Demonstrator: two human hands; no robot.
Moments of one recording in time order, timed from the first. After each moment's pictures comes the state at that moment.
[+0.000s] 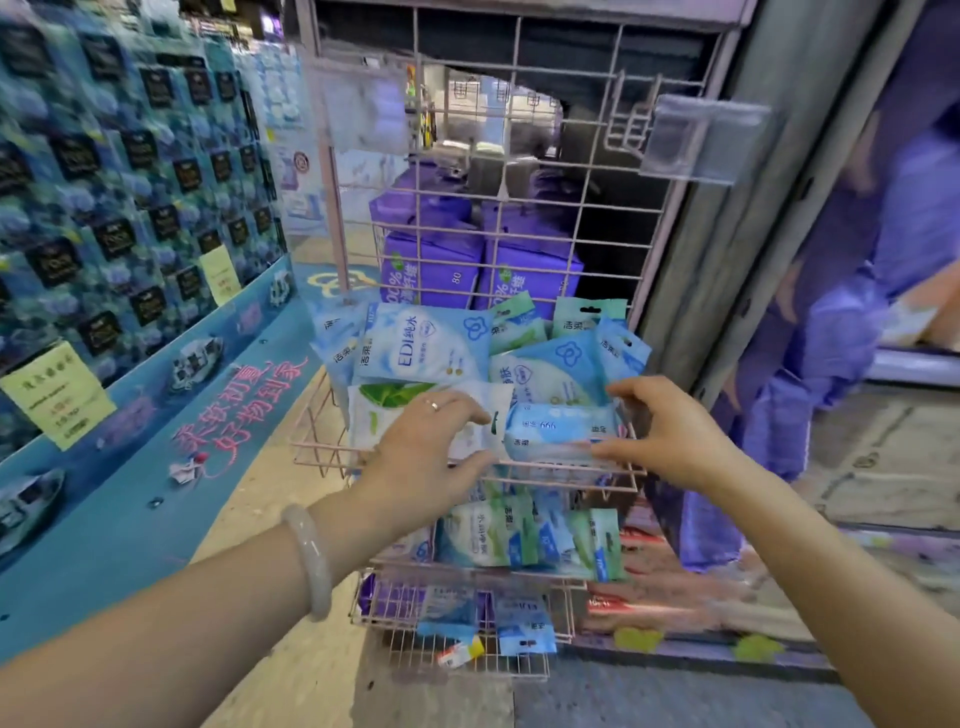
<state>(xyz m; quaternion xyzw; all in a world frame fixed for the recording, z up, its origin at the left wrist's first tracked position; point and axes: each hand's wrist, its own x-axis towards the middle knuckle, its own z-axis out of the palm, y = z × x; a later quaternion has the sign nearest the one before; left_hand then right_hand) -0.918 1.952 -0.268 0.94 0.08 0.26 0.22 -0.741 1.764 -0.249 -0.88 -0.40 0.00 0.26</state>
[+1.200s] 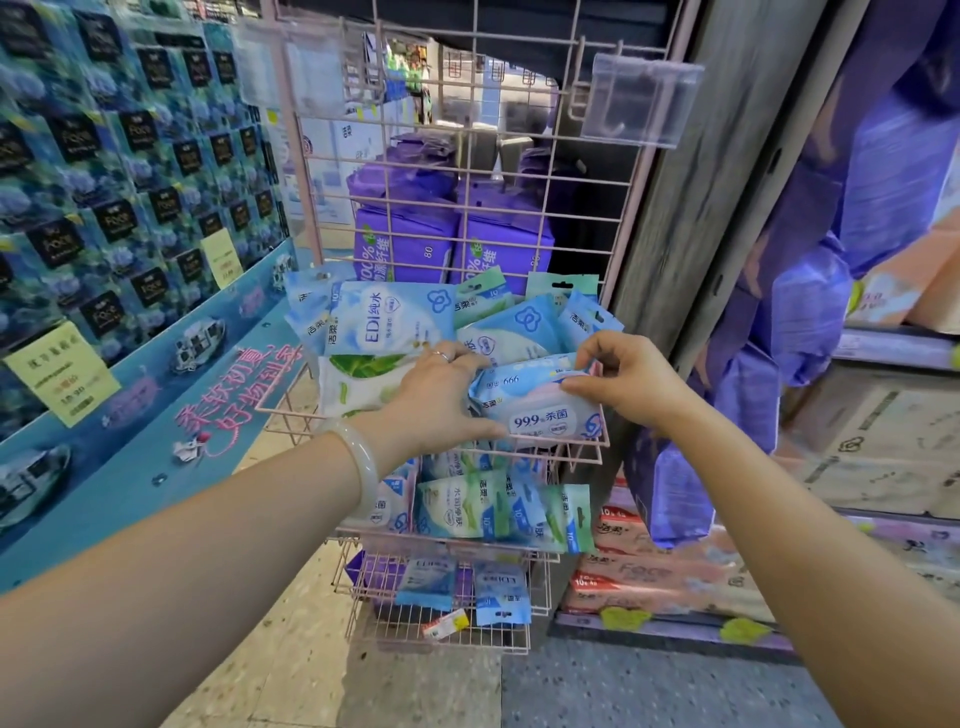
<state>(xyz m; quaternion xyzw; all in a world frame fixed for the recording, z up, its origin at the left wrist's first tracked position) -0.859 1.942 -0.263 0.97 0.15 0.09 0.17 -0.708 1.773 -0.252 -0.80 -0.39 0.09 0.45</state>
